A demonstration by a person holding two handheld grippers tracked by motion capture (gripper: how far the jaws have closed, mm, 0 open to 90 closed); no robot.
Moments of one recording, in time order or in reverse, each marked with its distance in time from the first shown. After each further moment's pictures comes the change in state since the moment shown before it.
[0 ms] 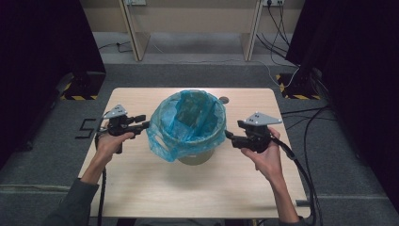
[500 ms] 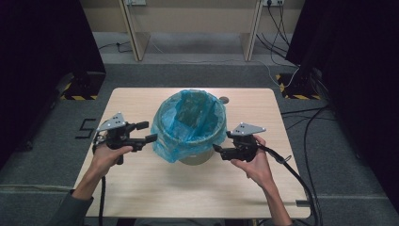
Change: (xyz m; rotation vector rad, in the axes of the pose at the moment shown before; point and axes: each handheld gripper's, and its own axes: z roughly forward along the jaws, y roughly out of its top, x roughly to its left) left arm -0.058 0.008 -0.013 -0.047 -0.196 0.042; right arm 0.017 -0.024 0.032 0.046 0.127 -0.028
